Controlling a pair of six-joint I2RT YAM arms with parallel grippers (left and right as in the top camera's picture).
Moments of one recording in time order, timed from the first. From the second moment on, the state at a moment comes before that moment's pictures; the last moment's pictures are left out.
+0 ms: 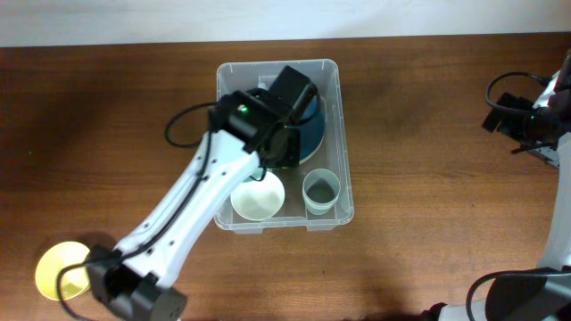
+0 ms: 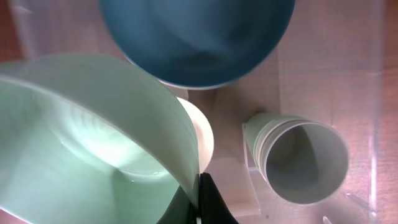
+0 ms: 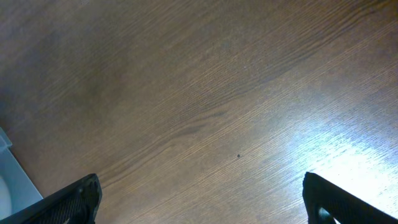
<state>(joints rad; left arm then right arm) -0.63 1.81 1.85 -1.35 -0.13 -0.51 -0.40 1.63 1.70 -1.23 0.00 0.21</state>
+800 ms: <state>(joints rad) -0.63 1.96 1.83 -1.44 -0.02 -0.52 -0.40 1.63 1.70 -1.23 0.00 0.21</state>
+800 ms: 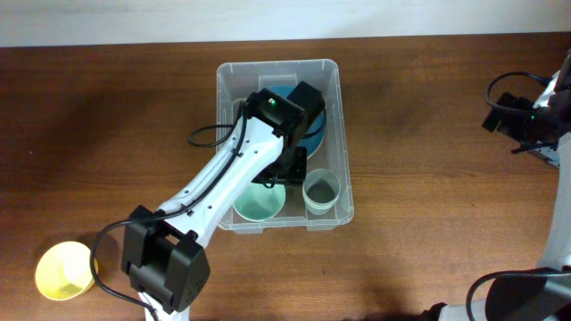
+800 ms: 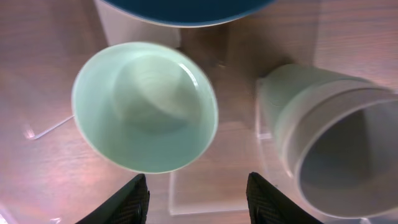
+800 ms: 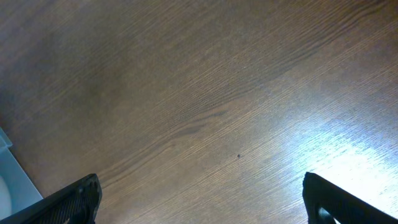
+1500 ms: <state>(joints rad) 0.17 1.37 1.52 -1.46 -0.34 -0.67 -0.40 1.63 1.70 -1.23 0.00 0.21</state>
